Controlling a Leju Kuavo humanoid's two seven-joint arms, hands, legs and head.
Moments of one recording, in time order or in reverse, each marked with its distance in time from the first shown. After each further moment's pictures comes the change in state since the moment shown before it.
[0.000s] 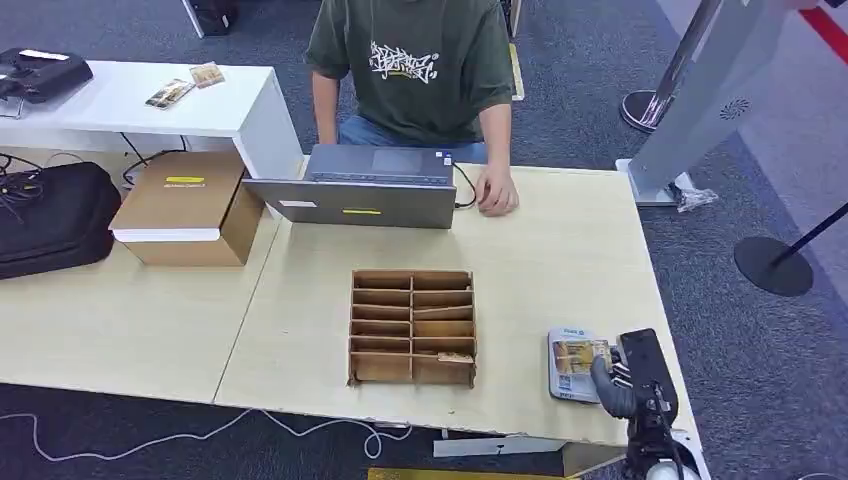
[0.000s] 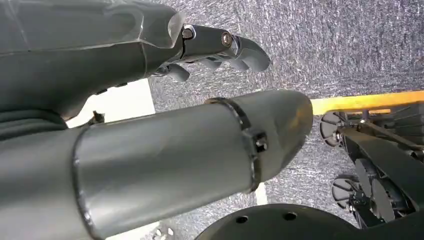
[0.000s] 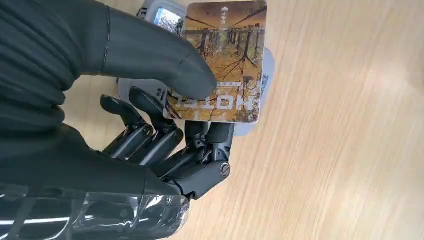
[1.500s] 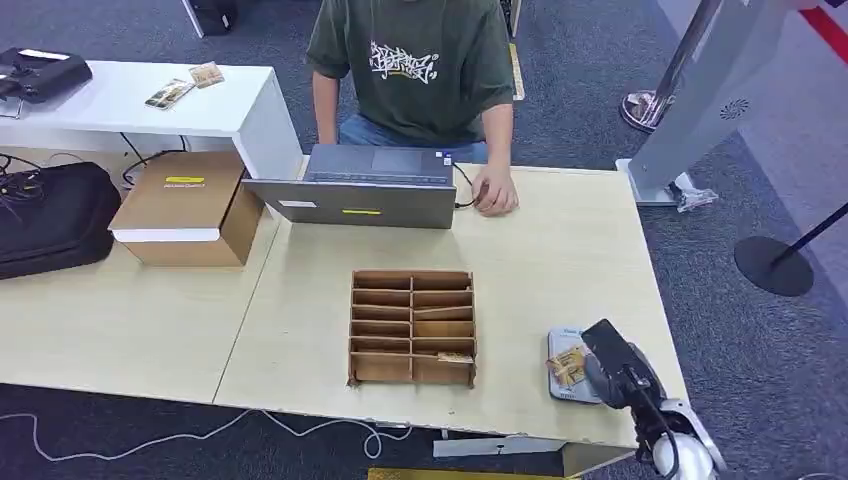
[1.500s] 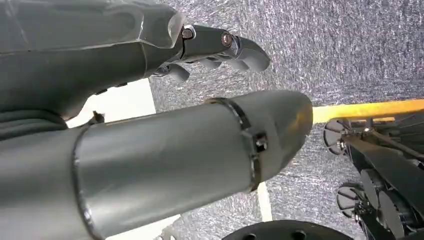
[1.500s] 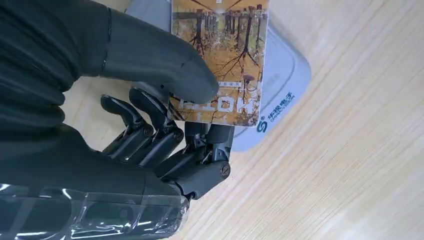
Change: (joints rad) left arm 0.001 0.021 0.000 0.000 -0.019 -0.012 0.000; right arm -0.081 -0.257 0.167 0.127 0.090 0.108 0.045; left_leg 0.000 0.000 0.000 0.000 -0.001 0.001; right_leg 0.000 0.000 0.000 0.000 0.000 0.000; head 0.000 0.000
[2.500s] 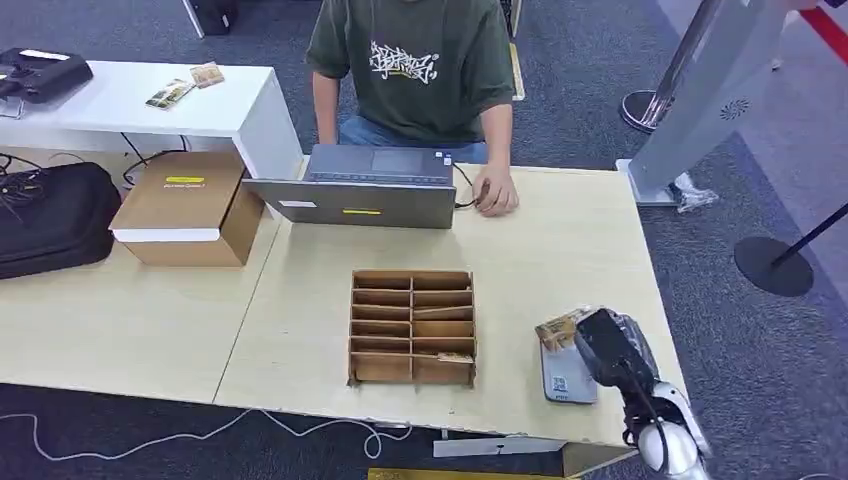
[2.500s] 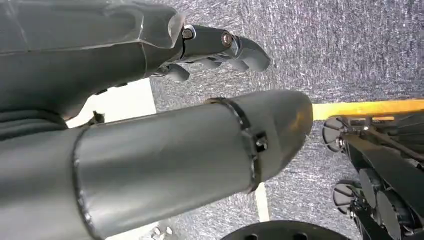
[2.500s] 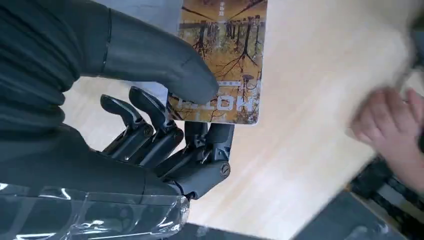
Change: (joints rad) left arm 0.011 0.000 0.000 0.000 0.035 -0.005 -0.014; right arm -0.029 -0.039 0.121 -0.034 -0.090 -0.245 -0.168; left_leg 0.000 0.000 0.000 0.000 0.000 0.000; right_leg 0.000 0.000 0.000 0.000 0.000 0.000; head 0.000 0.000
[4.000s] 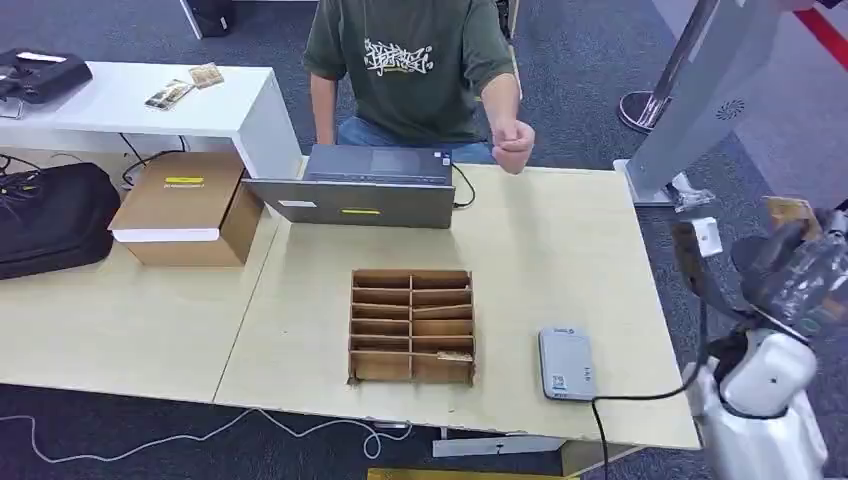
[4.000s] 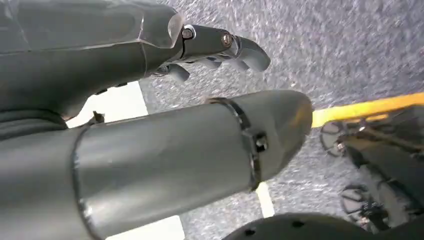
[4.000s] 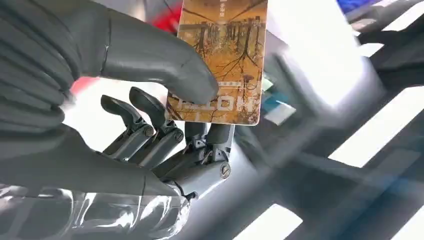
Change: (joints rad) left arm -0.016 -0.011 0.002 -0.004 -0.150 0.017 -0.024; right arm -0.234 -0.163 0.072 -0.059 1.131 -0.633 0.723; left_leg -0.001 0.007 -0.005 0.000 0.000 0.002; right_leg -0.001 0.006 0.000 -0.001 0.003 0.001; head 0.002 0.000
